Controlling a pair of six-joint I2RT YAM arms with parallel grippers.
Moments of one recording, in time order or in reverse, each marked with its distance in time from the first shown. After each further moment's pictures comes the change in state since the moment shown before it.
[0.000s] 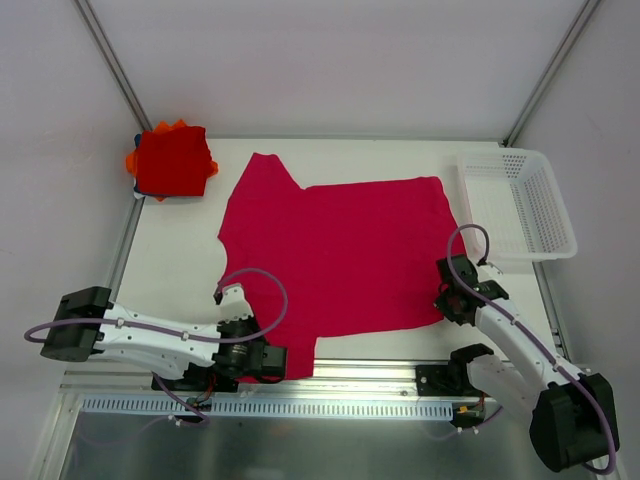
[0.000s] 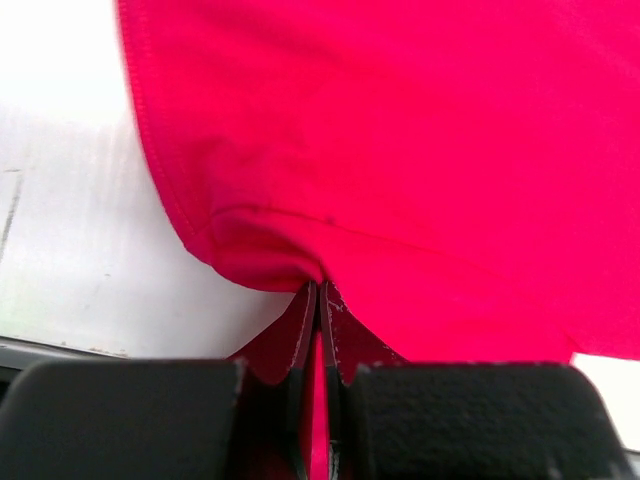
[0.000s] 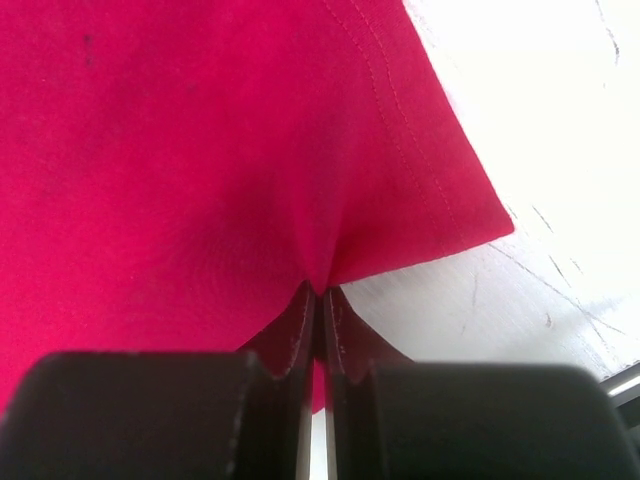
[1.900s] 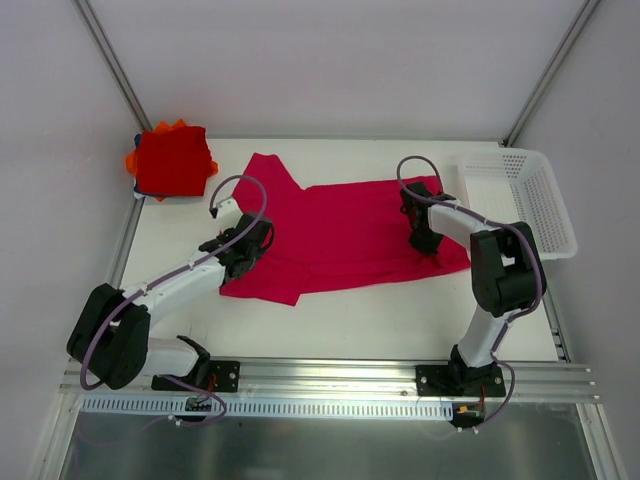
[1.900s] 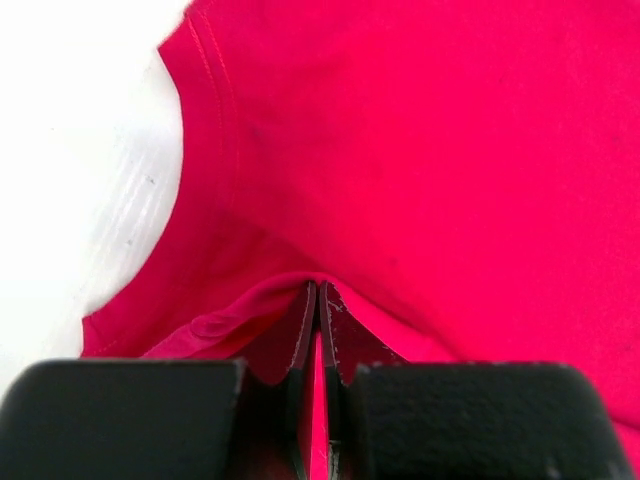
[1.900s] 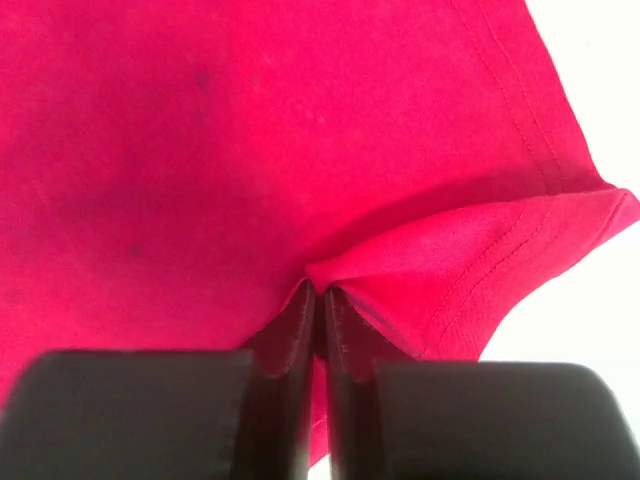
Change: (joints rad) left arm 1.038 0.207 0.214 0.764 0.250 1.115; right arm -0.008 0.885 0.688 0.053 0.096 -0.216
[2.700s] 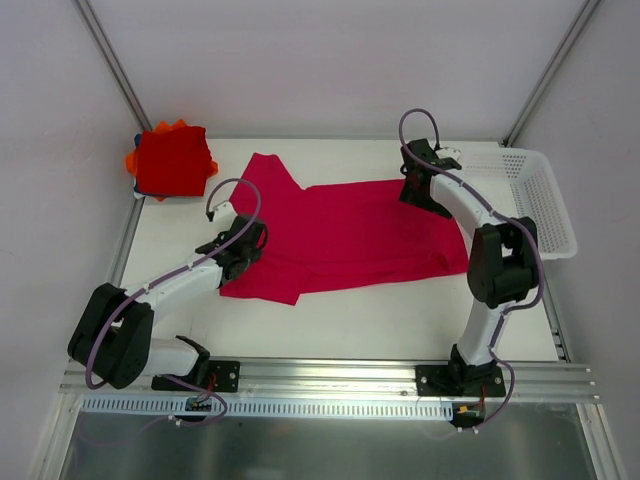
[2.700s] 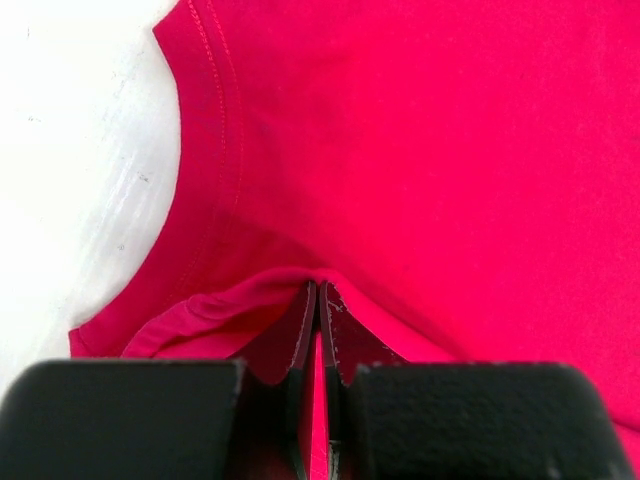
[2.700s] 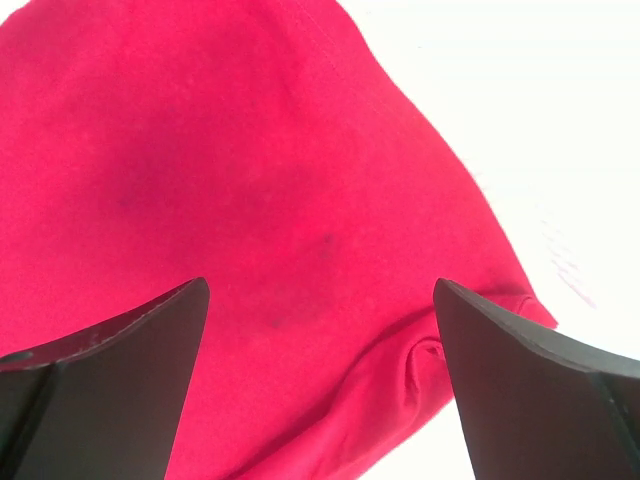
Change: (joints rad) left arm 0.061 0.006 -0.060 0.087 0.077 0.005; right arm -0.010 0.091 0.397 -0.101 0.095 -0.171
